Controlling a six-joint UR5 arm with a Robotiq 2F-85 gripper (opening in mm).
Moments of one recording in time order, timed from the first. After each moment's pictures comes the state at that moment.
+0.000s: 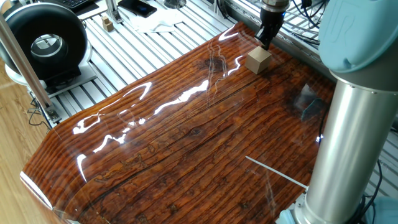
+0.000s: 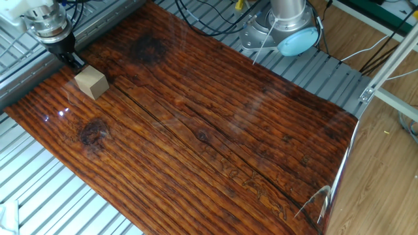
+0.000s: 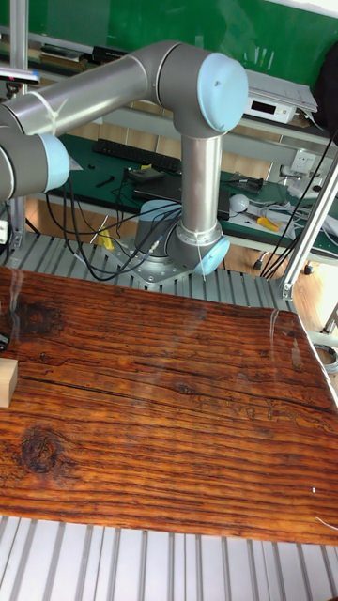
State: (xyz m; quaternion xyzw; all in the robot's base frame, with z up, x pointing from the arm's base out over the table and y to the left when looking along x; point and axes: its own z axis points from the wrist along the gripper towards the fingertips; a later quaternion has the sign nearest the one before) arm 0.569 -0.294 0.047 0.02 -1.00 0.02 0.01
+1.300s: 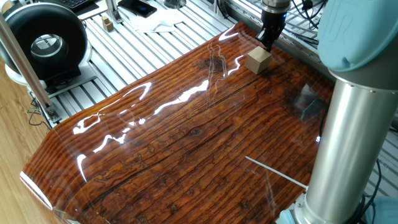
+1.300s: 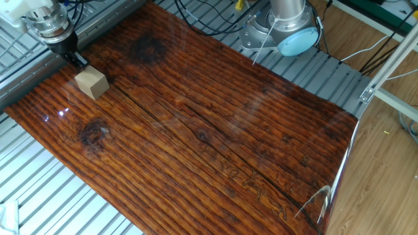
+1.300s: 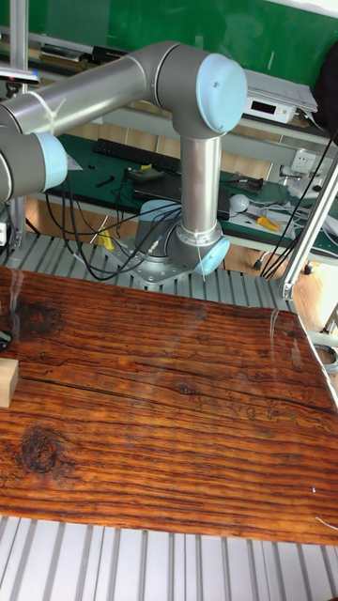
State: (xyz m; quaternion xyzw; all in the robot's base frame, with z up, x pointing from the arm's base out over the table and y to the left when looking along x) arm 0.559 -0.289 0.045 0.01 -1.00 0.01 0.03
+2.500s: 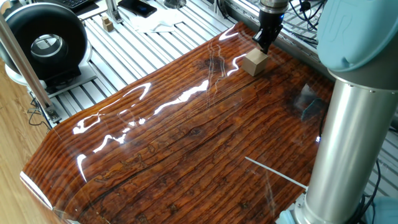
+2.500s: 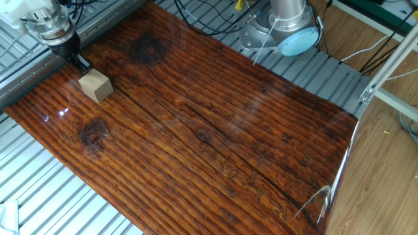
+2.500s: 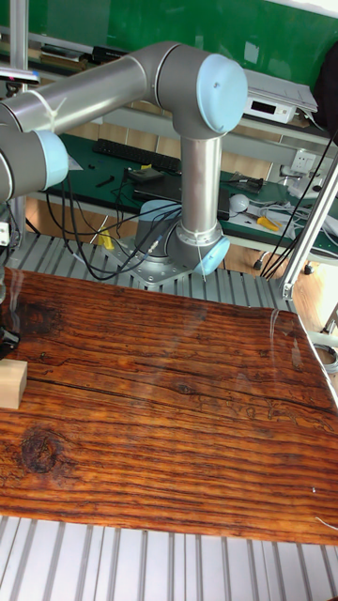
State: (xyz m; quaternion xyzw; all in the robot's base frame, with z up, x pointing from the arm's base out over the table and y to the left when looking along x) arm 0.560 -0.269 0.046 0.00 -1.00 -0.01 0.03
